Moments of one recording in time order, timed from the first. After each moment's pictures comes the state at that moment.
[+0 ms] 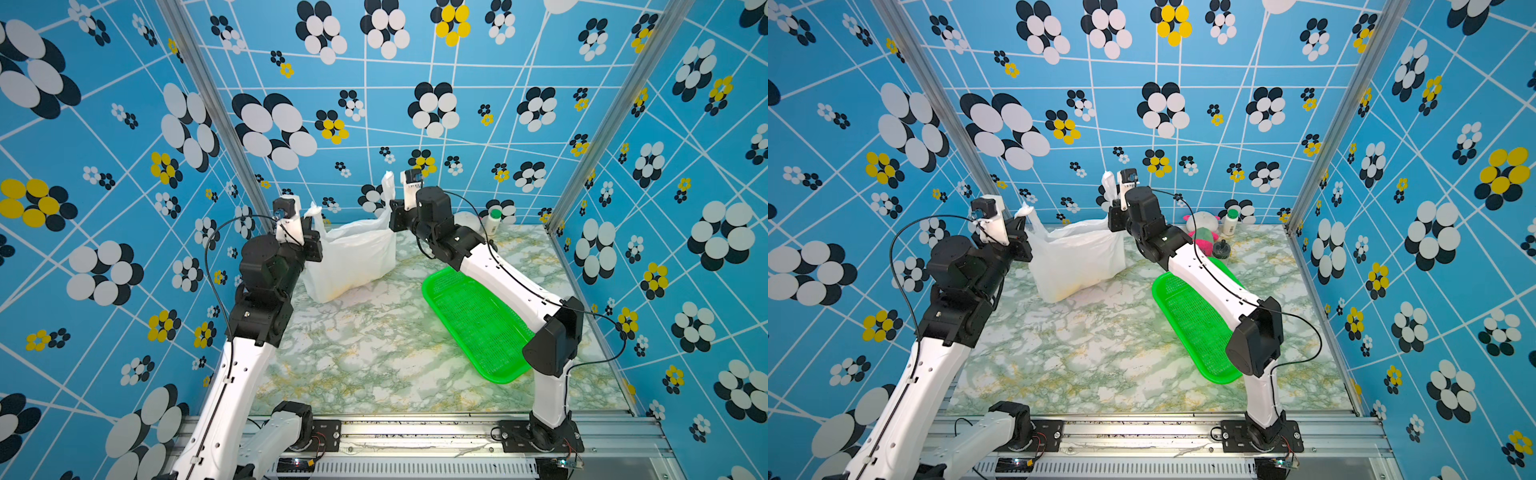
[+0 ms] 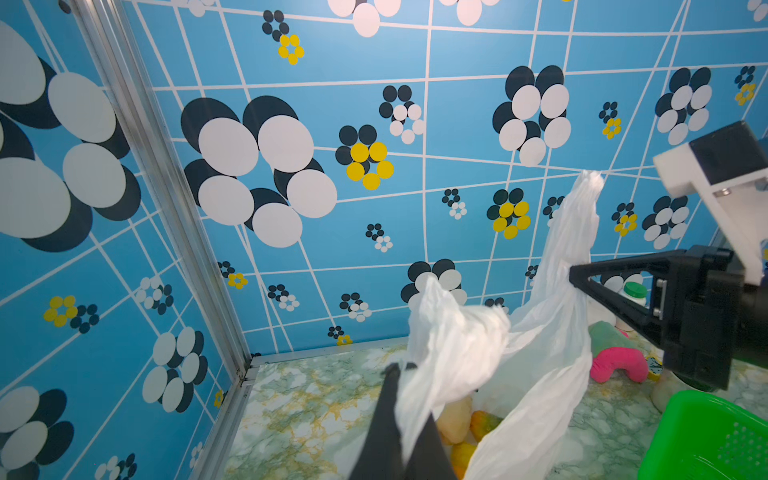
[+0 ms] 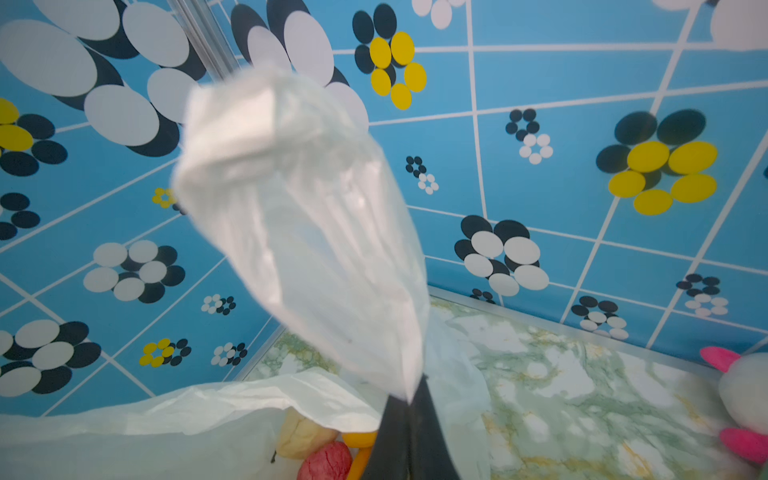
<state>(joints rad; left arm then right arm) -0.16 0.94 1.13 -0.17 -0.01 0.02 0.72 1.93 1.91 -0.22 0.16 0.27</state>
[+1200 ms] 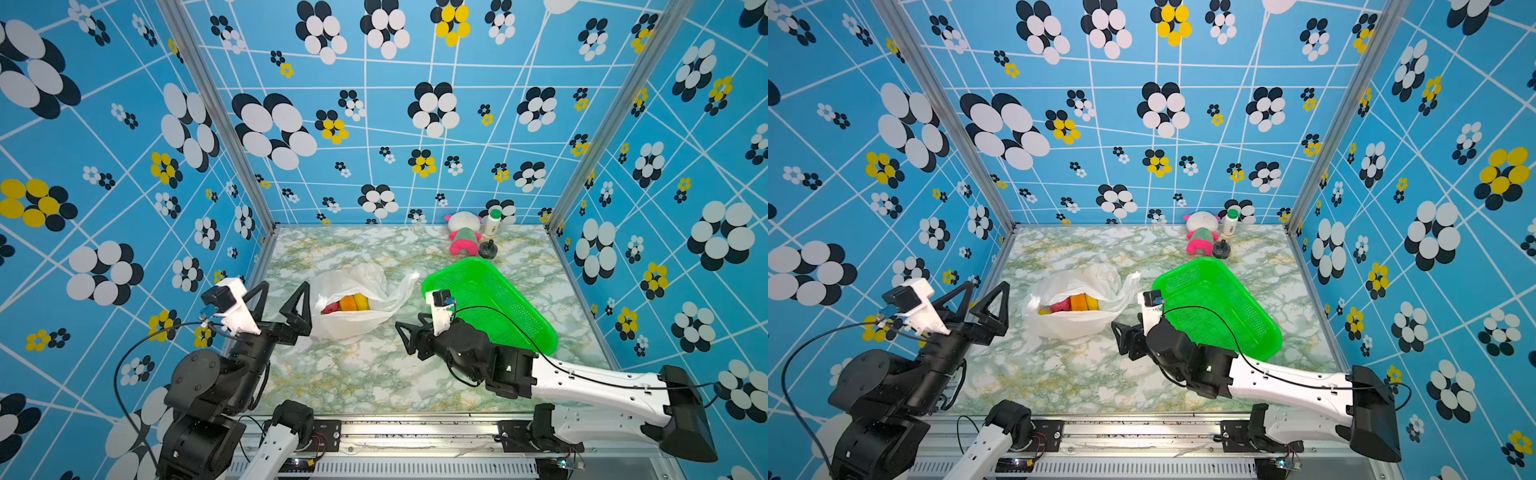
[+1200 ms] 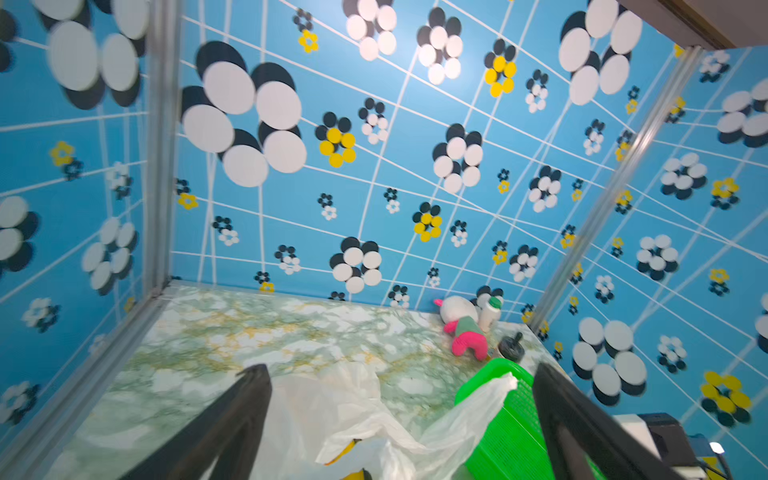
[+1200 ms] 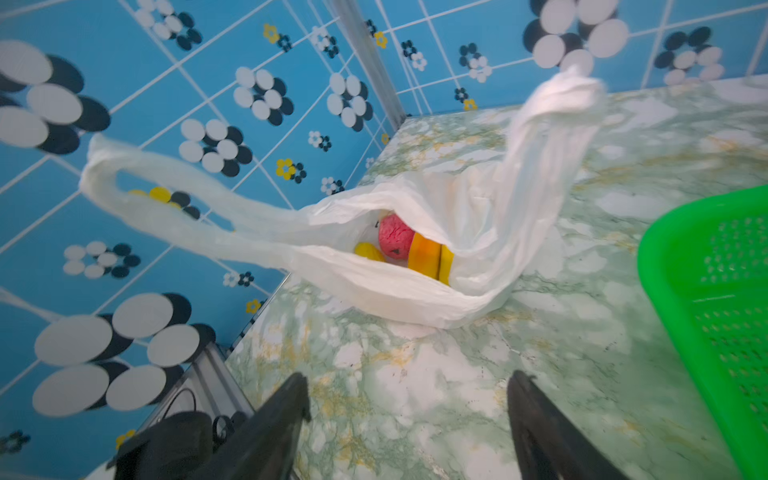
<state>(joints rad) -0.32 0.43 1.09 -0.56 -0.02 -0.33 1.26 1.18 0.79 0.06 0.44 0.58</state>
